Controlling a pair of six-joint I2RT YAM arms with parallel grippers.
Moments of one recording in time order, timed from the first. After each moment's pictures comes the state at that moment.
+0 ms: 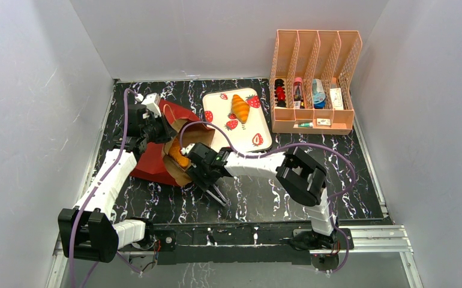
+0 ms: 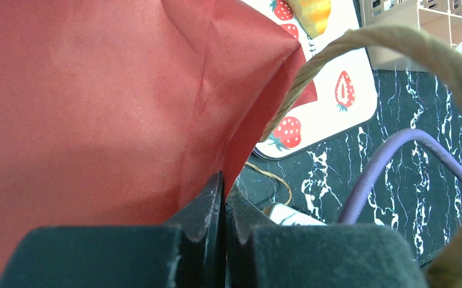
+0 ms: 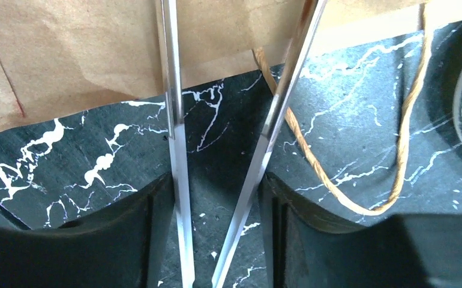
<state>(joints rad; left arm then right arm) -0.13 1.19 0.94 -0.40 0.29 -0.32 1.07 2.01 1.45 -0.47 0.00 0.20</state>
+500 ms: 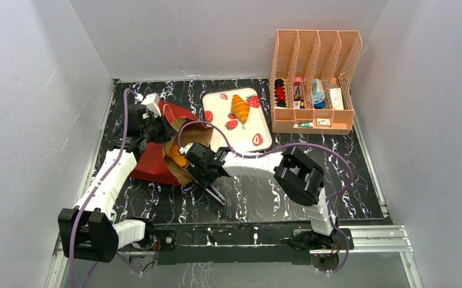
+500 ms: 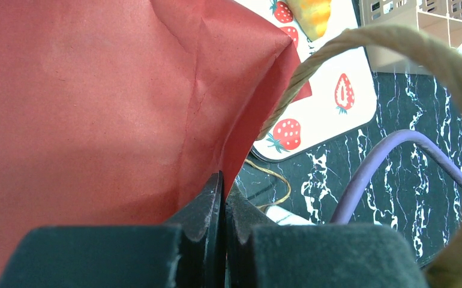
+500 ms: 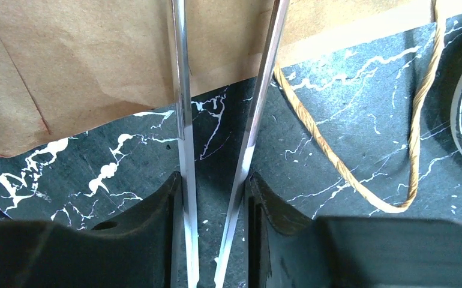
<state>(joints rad) -0.13 1.19 0.93 -0.39 0.29 -0.33 1.08 2.04 1.48 -0.48 0.02 0.21</state>
